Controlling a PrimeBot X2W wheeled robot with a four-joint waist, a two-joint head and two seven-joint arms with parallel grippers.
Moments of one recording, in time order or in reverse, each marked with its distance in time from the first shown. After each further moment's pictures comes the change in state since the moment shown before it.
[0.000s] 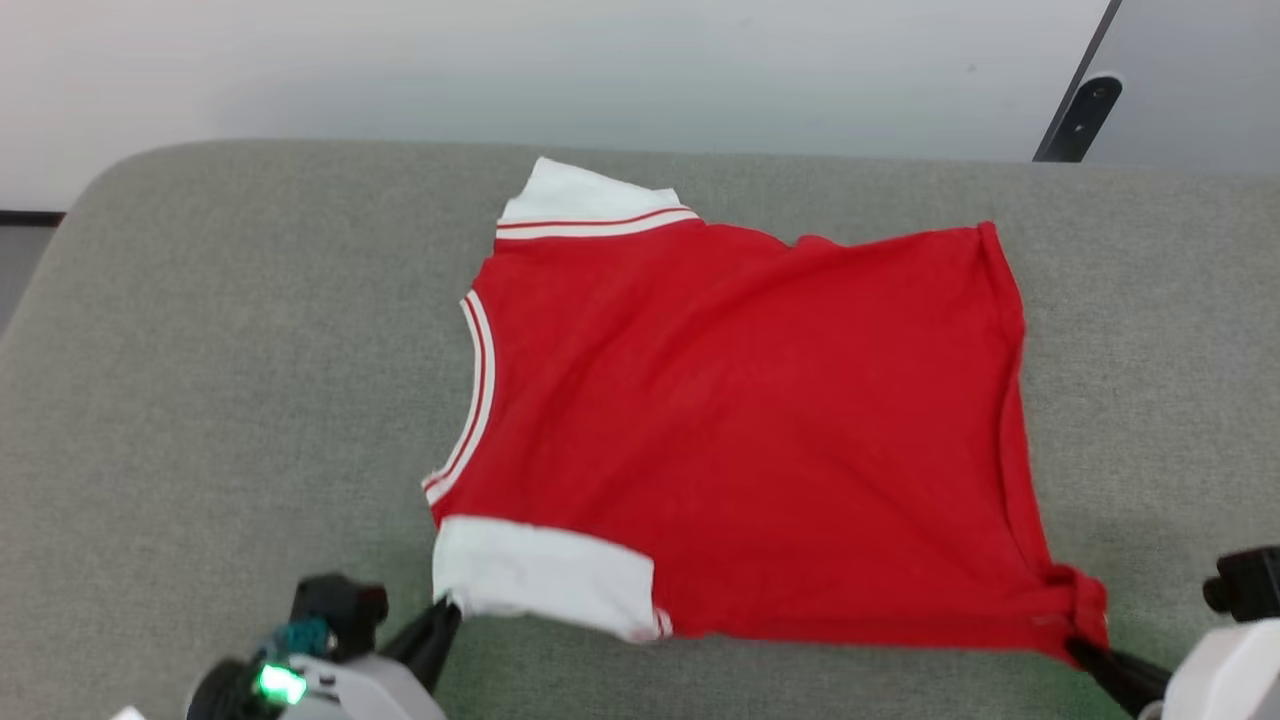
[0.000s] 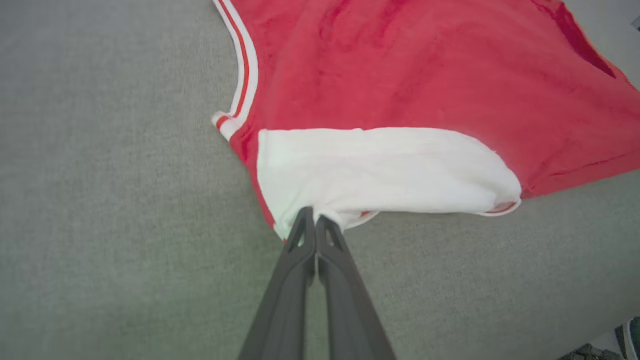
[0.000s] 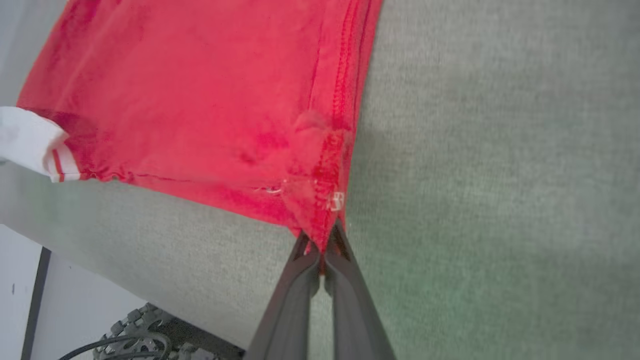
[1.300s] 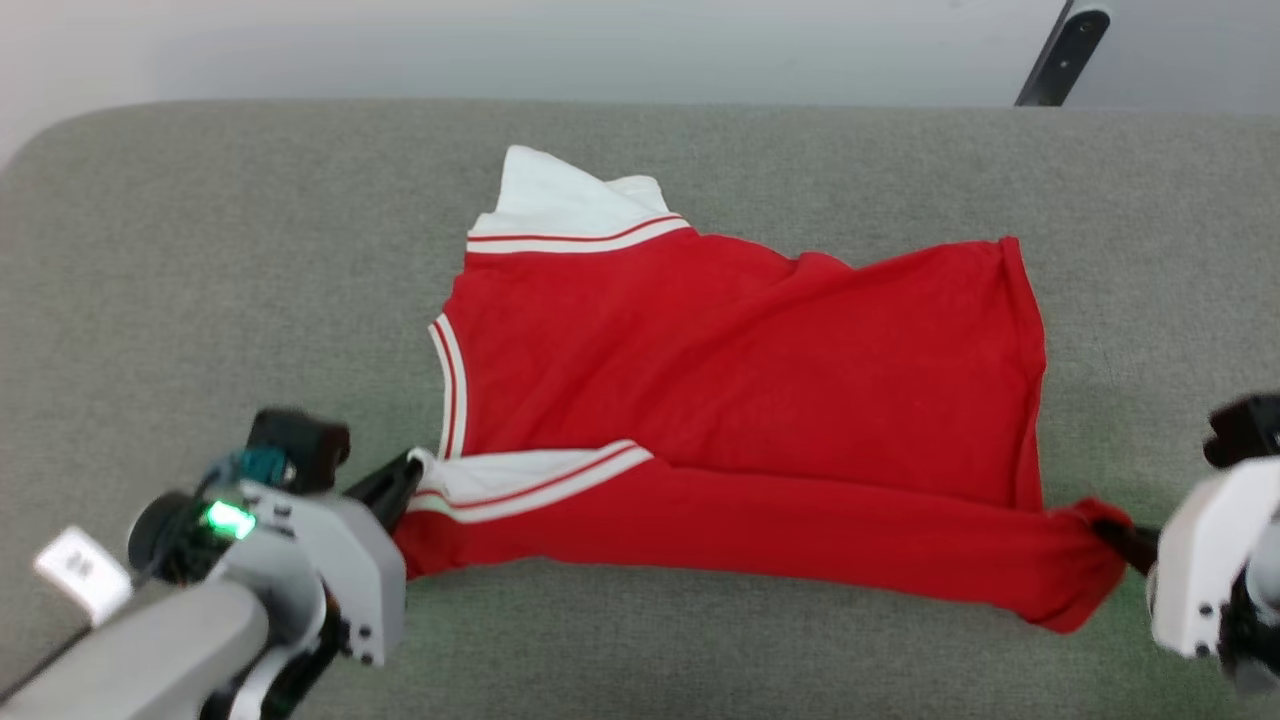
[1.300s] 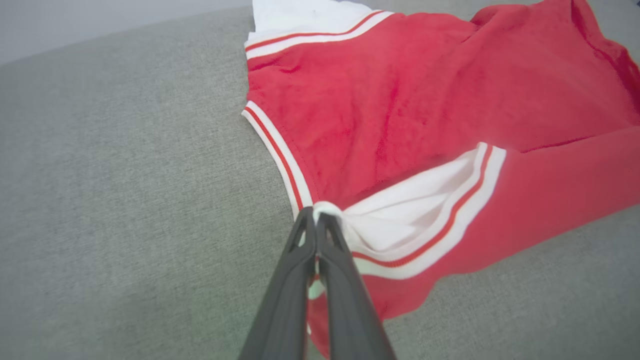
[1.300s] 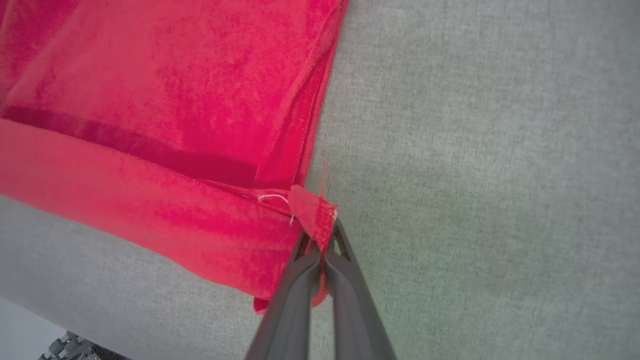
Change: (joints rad) left arm -0.188 0.067 0.064 0.001 0.049 -0.075 0.191; right arm -0.235 0.036 -0.062 0.052 -0.168 0.000 0.234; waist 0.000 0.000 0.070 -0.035
